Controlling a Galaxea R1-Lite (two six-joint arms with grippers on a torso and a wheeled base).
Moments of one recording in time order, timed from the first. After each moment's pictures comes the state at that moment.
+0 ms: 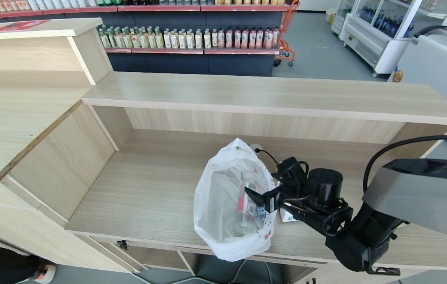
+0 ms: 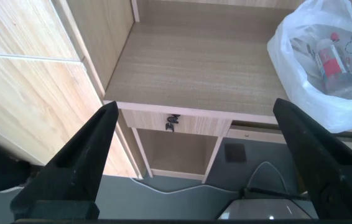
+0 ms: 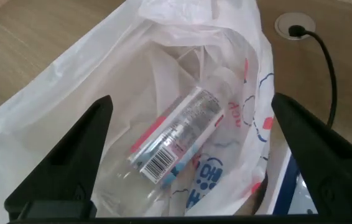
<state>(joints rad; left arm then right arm) 0.00 0.00 0.00 0.00 0.00 0.00 0.51 2.24 -0.73 -1.39 0.09 -0.06</state>
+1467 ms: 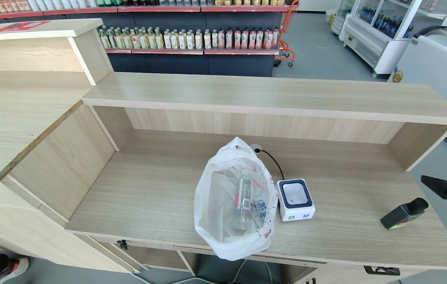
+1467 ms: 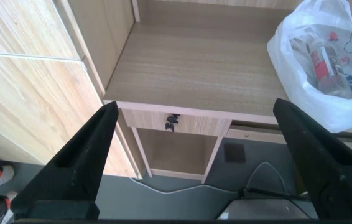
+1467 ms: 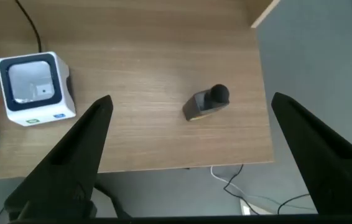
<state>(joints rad) 0.00 0.00 0.00 0.00 0.00 0.00 -0.13 1.16 -0.54 -0.30 -0.09 -0.15</state>
